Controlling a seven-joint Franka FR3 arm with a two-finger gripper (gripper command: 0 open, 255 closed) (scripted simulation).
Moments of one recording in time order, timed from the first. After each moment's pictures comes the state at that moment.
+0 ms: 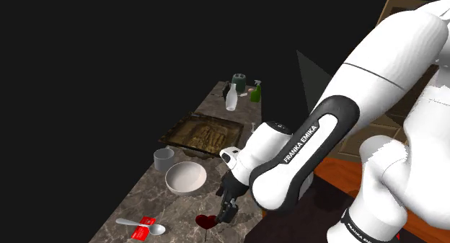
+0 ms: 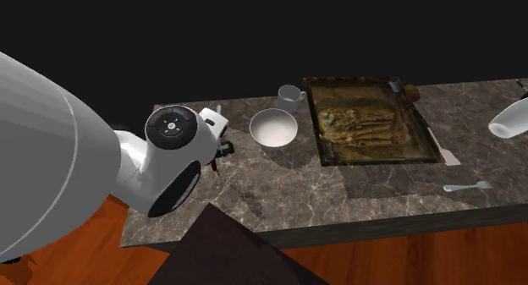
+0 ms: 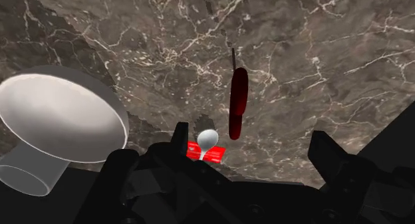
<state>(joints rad) 0.79 0.03 0.09 -2.76 0.84 3.17 -0.80</state>
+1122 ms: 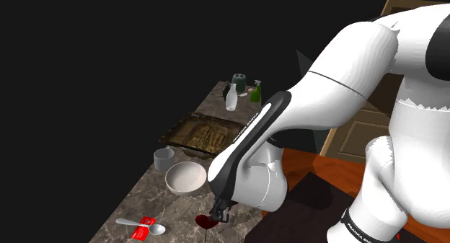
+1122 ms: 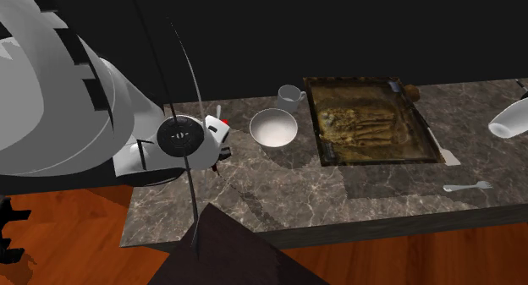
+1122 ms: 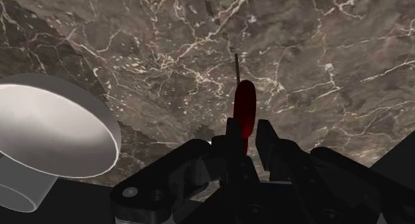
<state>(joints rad) 0.58 0.24 0.36 -2.54 1.61 3.26 -1.55</state>
